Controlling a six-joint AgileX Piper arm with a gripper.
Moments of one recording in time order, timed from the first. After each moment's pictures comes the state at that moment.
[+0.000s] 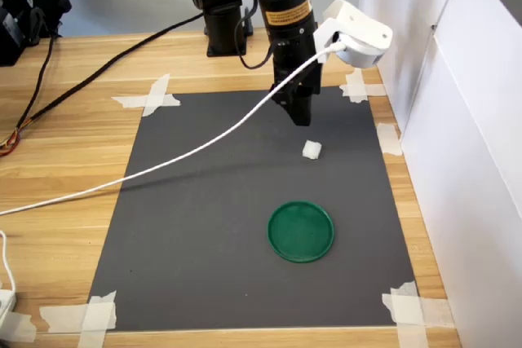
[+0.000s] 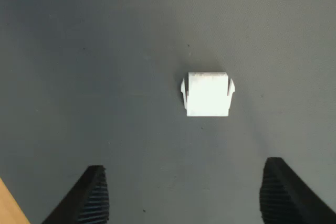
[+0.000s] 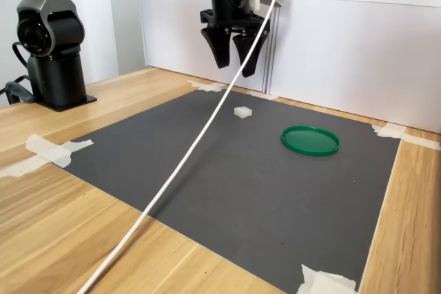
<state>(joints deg) 23.8 89.1 -63.7 10.1 54.0 -52.6</state>
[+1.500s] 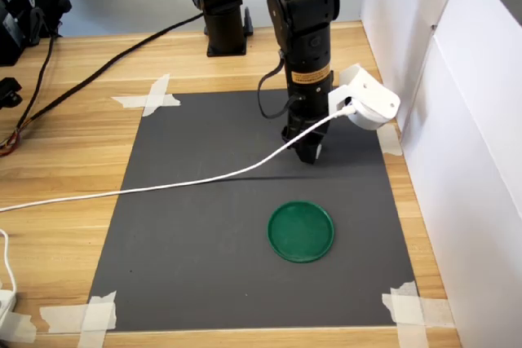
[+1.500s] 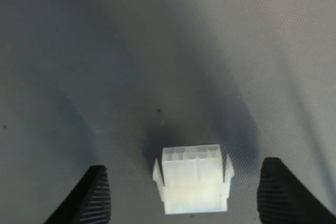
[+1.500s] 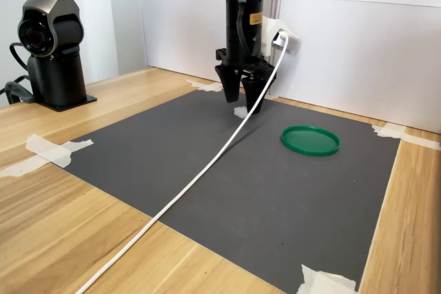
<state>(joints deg) 27.2 101.8 -63.7 5.6 44.9 -44.1</state>
